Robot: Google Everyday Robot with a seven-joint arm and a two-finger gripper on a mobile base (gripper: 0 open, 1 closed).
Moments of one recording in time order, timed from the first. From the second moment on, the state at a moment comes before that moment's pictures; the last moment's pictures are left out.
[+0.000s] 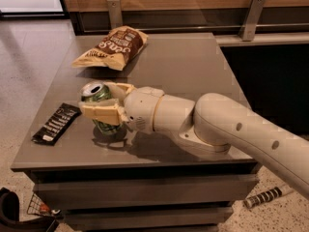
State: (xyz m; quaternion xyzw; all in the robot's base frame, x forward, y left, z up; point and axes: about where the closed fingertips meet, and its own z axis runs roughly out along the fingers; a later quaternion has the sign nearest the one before) arm 0.489 0.119 0.912 -0.38 0.61 0.40 0.57
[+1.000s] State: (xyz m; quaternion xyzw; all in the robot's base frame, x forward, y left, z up) arm 0.508 0.135 0.946 -0.38 0.56 0.41 0.61
